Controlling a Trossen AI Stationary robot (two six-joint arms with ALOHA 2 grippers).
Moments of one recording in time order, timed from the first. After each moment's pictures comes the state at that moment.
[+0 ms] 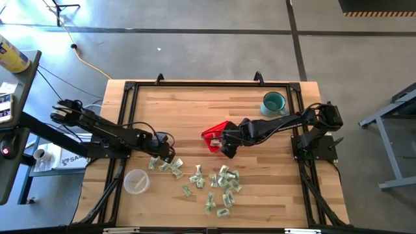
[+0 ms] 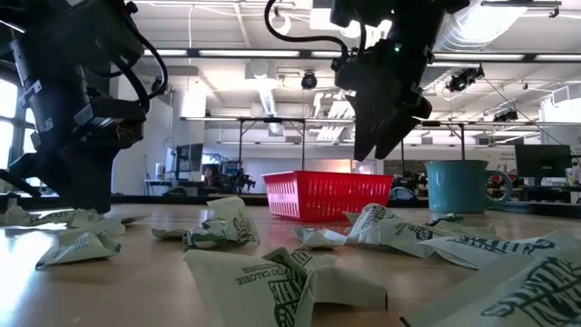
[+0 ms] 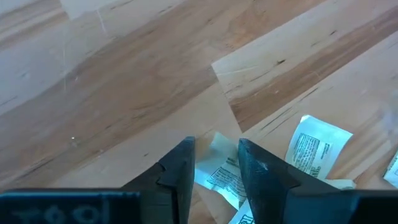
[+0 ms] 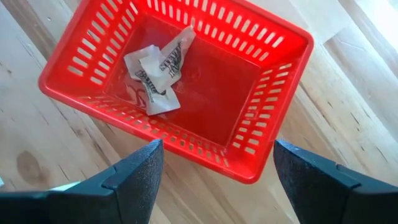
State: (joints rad) left arm -0.24 1.27 0.45 -0.36 -0.10 -1.32; right arm 0.09 1.70 1.19 -0.75 0.31 0.71
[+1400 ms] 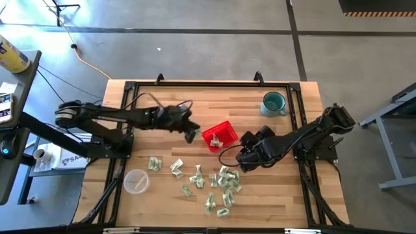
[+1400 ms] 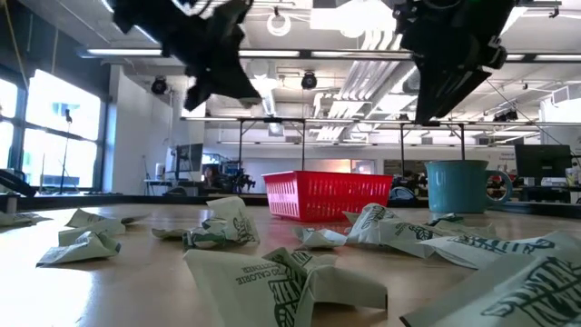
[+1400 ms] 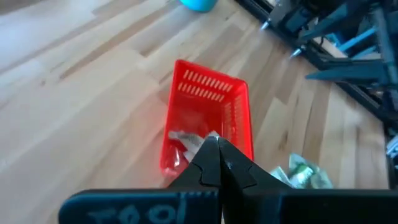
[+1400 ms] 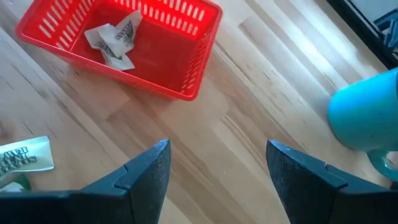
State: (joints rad) left arm 0.09 1.32 0.84 -0.11 -0.10 -0.57; right arm 0.37 1.59 1.19 -1.13 0.62 1.11
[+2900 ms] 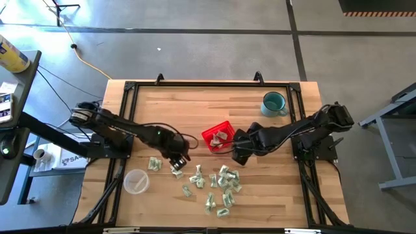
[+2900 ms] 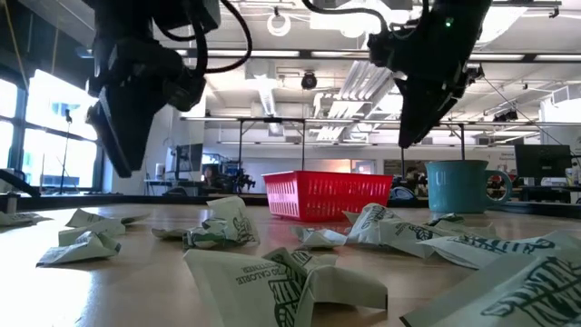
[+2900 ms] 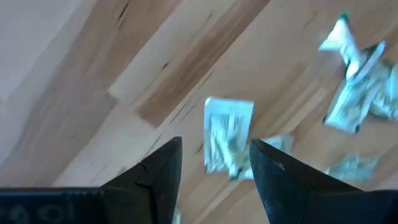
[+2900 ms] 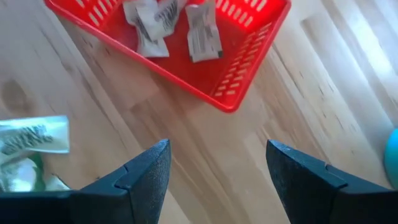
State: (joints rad) left arm -0.19 1.52 0.95 -0.78 0.02 -0.94; right arm 0.23 1.59 1.12 -0.89 0.41 0.73
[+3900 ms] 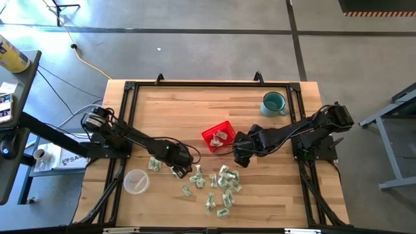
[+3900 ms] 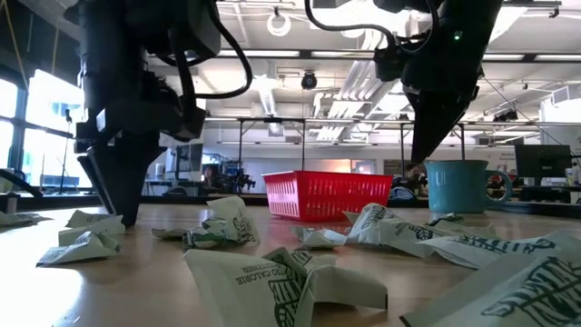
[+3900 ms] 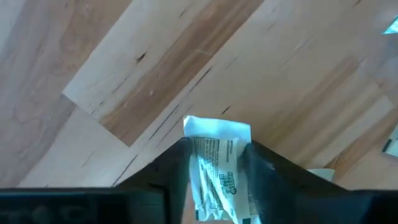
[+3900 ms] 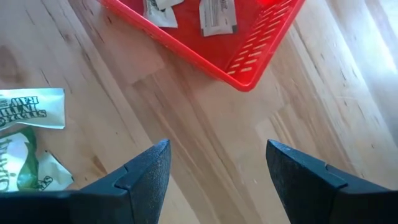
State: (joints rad) left arm -0.30 1.72 0.95 -0.68 -0.10 -1.04; right arm 0.22 1.59 1.06 -0.85 0.35 0.70
